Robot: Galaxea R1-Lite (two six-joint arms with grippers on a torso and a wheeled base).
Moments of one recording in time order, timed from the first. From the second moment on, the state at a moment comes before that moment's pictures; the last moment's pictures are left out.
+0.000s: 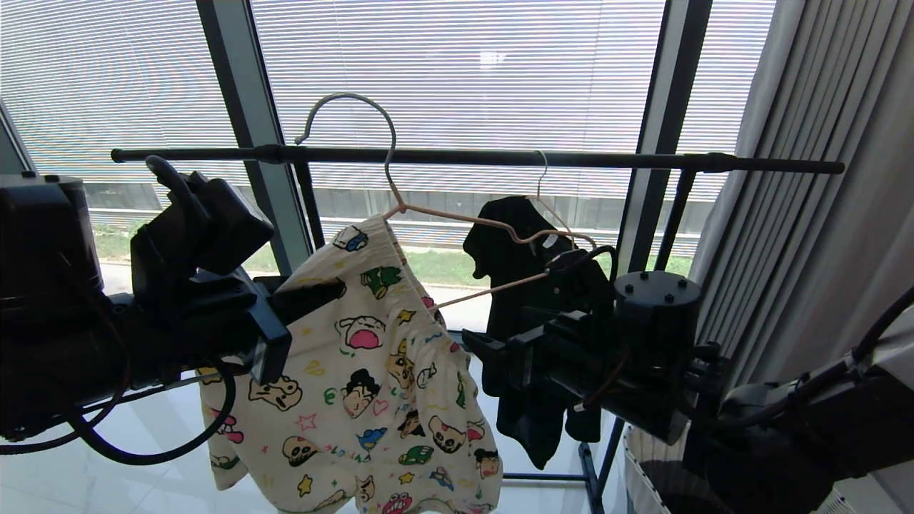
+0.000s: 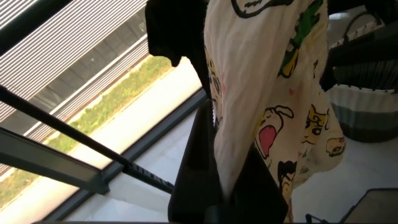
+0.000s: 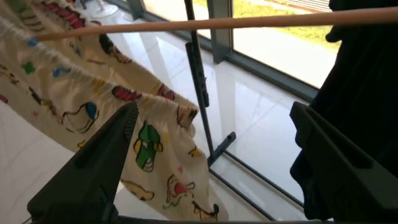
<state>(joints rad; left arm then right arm) -0.34 1.33 -0.73 -0.33 -0.31 0.53 0.87 1.94 -0.85 -0.96 -0.03 0.25</state>
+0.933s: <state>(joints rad) -0.38 1.33 -0.72 -0.33 -0.29 0.53 1.01 2.05 -0.83 -0.96 -0.14 0.22</state>
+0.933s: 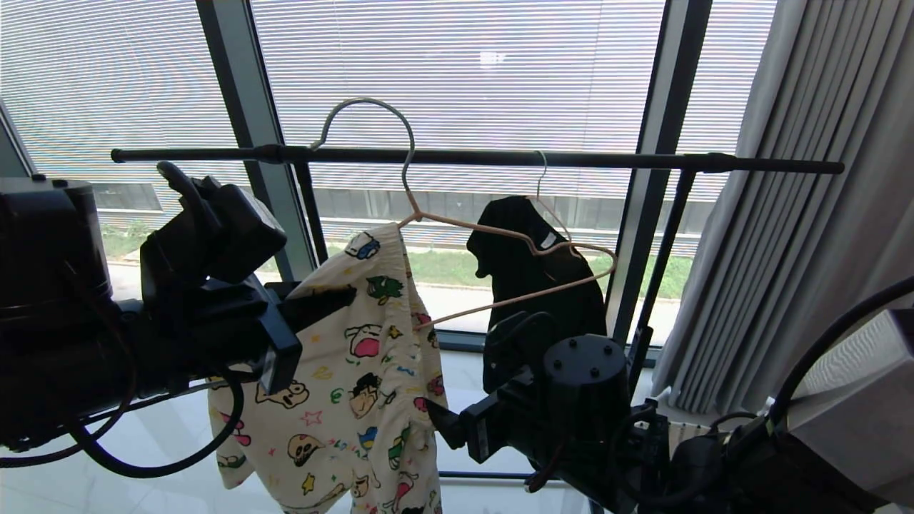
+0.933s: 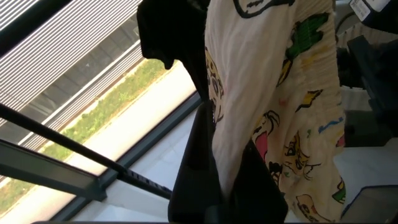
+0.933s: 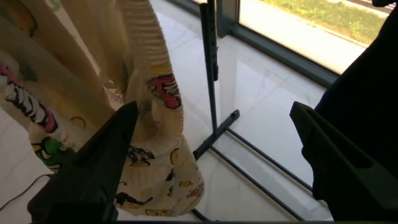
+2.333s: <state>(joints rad) -0.28 1.31 -0.70 -0.37 -0.27 0.53 0.74 2.01 -0.78 -0.96 -0.20 0.03</state>
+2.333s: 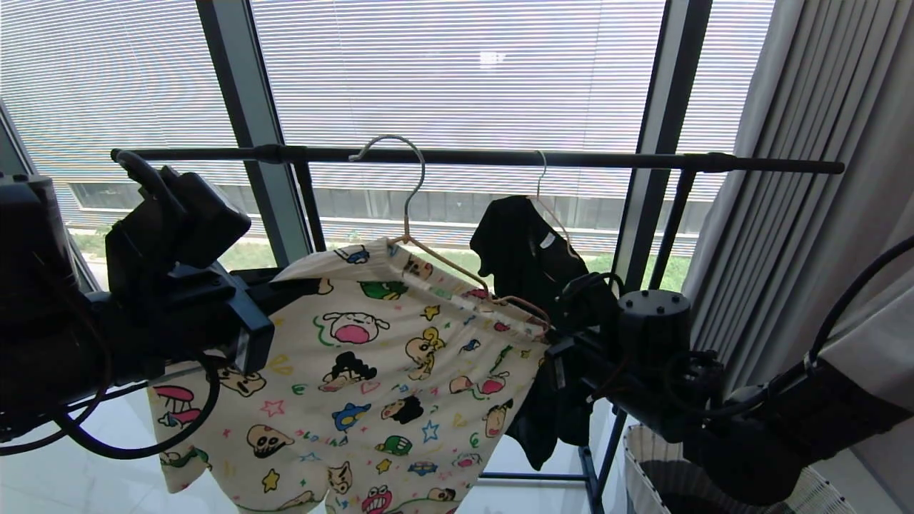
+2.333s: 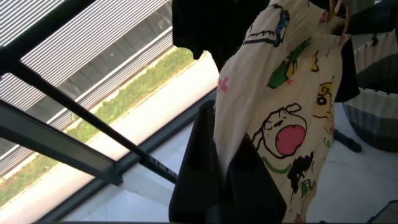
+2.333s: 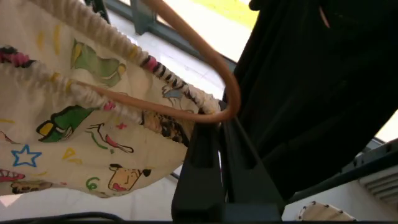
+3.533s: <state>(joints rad) -0.31 1.52 -0.51 -0.82 -0.10 0.52 0.85 1.51 -0.80 -0.40 0.02 -0.07</state>
